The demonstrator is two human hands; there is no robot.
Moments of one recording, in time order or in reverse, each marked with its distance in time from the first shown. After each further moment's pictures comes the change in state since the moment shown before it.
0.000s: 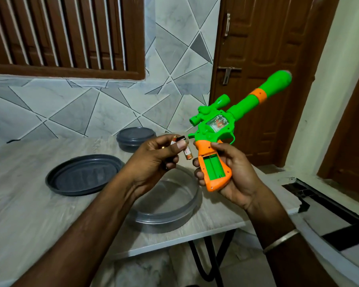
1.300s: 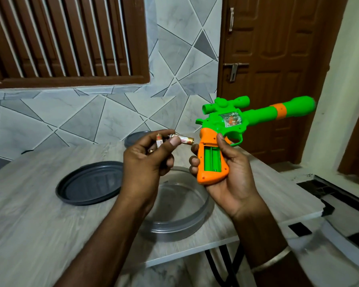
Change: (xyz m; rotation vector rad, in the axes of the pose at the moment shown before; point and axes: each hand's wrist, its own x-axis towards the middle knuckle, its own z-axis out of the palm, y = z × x) left_hand -0.017 0.005 0.003 0.149 0.354 0.302; right_hand 0.014 0.015 0.038 0.360 -0.018 -0.232
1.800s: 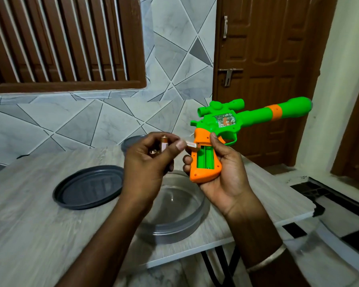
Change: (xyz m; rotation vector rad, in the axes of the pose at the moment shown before) left_hand -0.007 0.015 0.008 0.171 -0.053 0.114; right_hand 0.000 -0.005 0.015 -0.031 0.051 -0.014
